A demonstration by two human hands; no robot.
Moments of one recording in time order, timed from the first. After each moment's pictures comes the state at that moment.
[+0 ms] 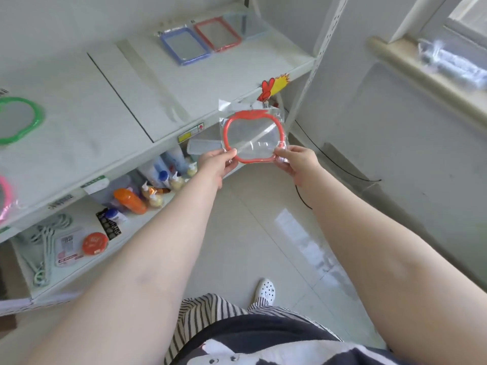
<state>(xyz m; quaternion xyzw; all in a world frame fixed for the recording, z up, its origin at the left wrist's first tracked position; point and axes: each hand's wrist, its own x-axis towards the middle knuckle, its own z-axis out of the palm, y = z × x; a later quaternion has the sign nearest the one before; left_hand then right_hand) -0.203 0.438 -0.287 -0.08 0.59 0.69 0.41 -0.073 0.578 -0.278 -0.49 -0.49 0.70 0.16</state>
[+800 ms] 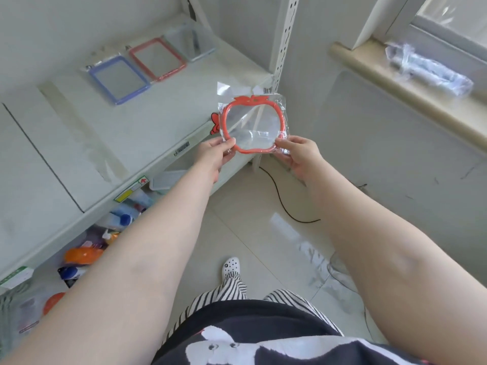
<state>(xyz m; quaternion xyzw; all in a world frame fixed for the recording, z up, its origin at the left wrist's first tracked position) -0.242 0.664 -0.285 0.02 0.64 0.63 0.44 -0.087 0.789 -0.278 -0.49 -0.45 0.72 0.21</state>
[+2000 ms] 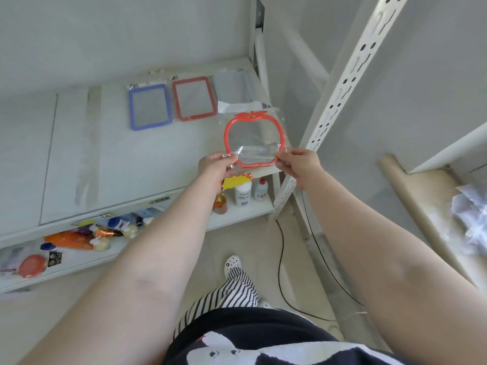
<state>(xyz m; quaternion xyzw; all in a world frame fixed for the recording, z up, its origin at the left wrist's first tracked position) -0.324 0.859 -0.272 -0.17 0.65 0.70 0.24 -0.258 1.039 -0.268 -0.40 -0.56 0.72 0.03</state>
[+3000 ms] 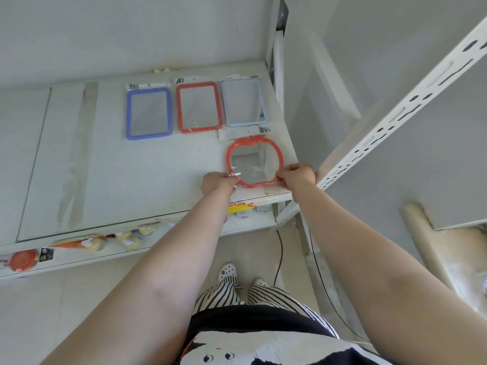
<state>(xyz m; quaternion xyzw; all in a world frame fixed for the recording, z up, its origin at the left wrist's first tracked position) -0.393 0.901 -0.328 -0.30 0.75 0.55 0.22 -0.353 1.066 -0.316 -0.47 -0.65 0.60 -0.03</state>
